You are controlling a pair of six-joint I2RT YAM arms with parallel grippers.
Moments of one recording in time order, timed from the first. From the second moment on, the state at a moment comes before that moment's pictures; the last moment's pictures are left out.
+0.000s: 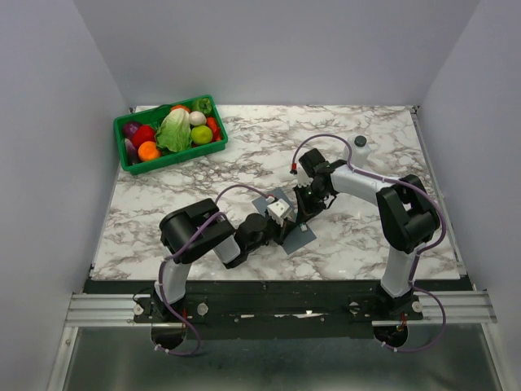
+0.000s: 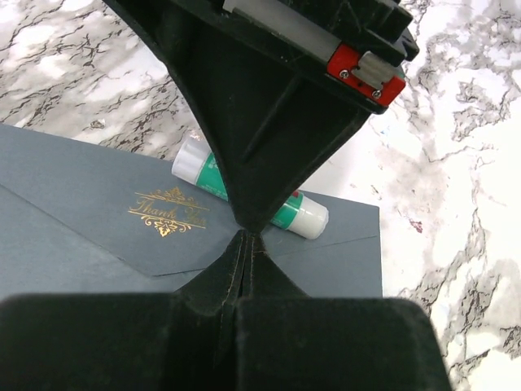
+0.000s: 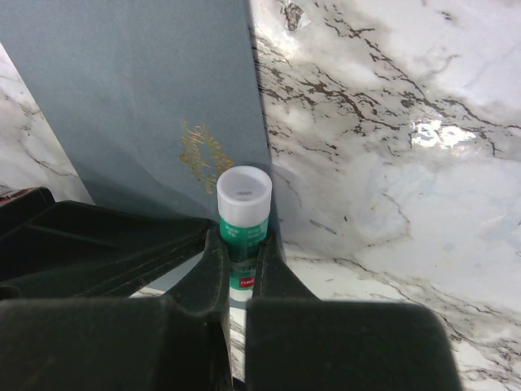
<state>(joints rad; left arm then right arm) -0.93 1.99 0.53 1.24 0.04 -0.22 0.52 1.88 1.22 -0.66 -0.28 0.15</state>
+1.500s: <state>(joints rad) -0.78 1.96 0.55 1.17 0.04 -0.26 0.52 1.88 1.21 -0.65 -0.28 0.16</state>
